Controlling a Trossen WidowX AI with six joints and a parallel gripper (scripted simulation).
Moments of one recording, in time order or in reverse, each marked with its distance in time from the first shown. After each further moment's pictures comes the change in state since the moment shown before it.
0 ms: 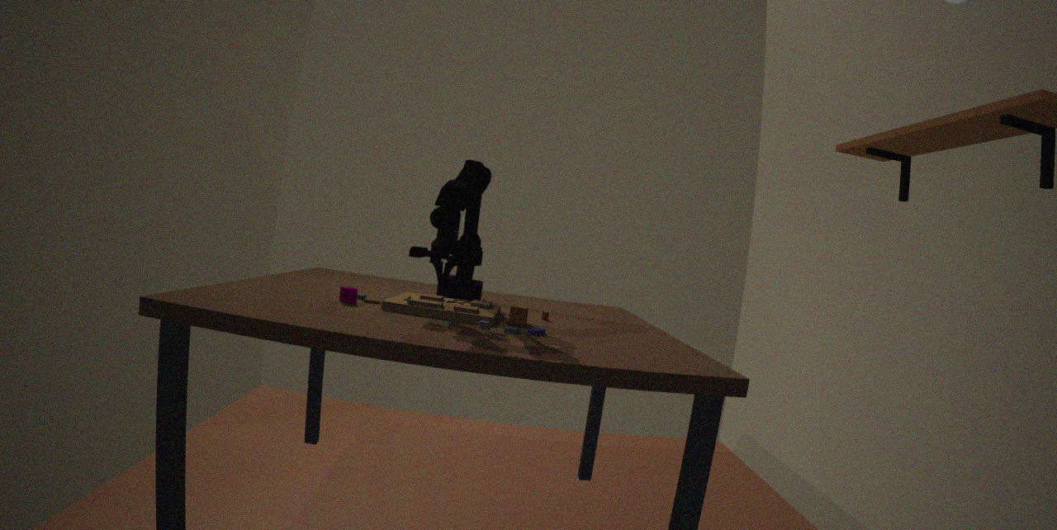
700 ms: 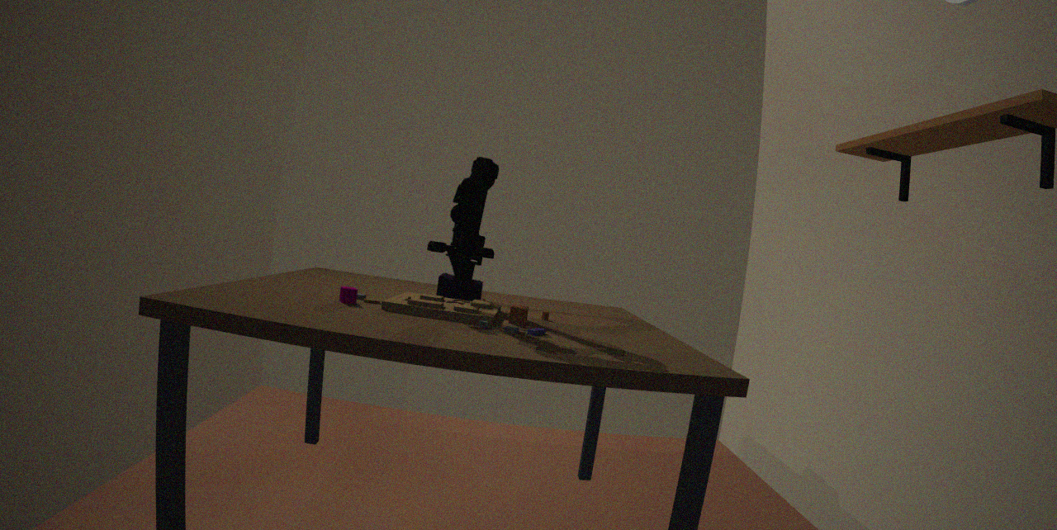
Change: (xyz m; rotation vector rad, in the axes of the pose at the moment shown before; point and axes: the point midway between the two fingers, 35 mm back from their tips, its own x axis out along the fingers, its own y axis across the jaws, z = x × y) arm -0.017 0.029 -0.107 -0.459 0.007 0.005
